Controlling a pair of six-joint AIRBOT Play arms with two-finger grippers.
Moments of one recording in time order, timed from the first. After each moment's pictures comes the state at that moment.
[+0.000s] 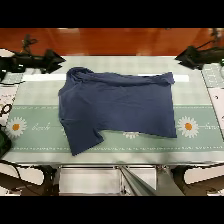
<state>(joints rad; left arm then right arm) 0.24 -1.70 1.54 0.62 -1.12 -1.31 -0.35 -1.66 1.70 -0.83 1.25 1.35</state>
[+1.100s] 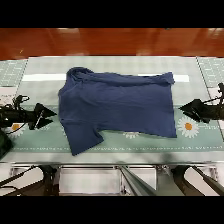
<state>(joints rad) 0.53 -1.29 0.66 0.81 -1.19 -1.32 -0.58 -1.05 0.70 -0.84 1.21 1.20</state>
